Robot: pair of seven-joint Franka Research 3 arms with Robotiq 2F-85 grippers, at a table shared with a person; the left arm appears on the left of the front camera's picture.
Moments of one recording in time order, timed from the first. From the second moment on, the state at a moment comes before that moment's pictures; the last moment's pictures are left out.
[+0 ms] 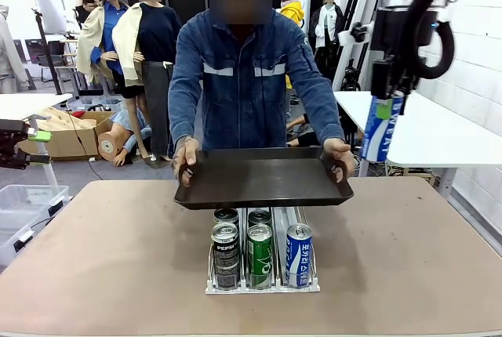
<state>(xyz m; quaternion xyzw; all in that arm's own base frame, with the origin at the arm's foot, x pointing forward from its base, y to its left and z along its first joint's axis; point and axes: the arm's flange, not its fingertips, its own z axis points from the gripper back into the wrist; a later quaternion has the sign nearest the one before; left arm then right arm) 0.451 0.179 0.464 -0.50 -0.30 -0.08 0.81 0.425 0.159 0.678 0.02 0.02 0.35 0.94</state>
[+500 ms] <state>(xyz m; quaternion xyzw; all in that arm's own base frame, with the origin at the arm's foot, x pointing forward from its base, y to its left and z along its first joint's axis) 0.451 0.179 0.464 -0.50 -0.30 -0.08 0.81 0.473 0.230 0.661 0.01 0.05 0.38 0.92</state>
